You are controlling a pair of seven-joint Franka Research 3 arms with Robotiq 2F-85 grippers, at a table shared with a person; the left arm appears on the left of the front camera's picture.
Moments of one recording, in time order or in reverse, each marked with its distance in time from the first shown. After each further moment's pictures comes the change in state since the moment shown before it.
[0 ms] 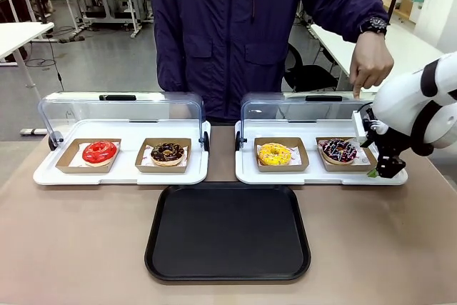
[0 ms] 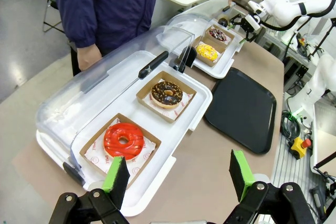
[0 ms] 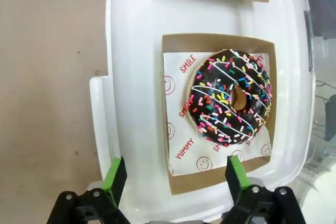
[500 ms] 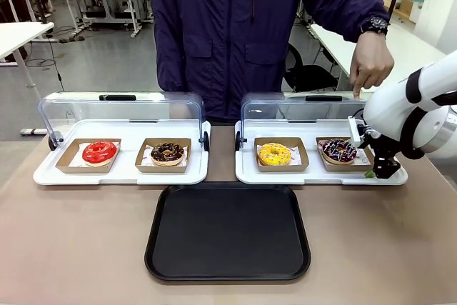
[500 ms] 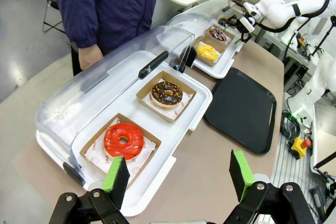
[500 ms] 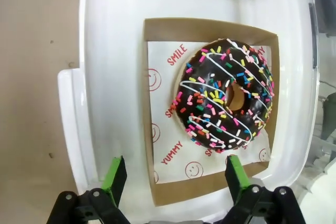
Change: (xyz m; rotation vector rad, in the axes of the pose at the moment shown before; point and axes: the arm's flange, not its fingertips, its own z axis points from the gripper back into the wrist) left arm 0.000 0.000 0.000 0.000 0.000 0.000; right arm -0.004 -0.011 -0.022 -0.017 0.032 0.020
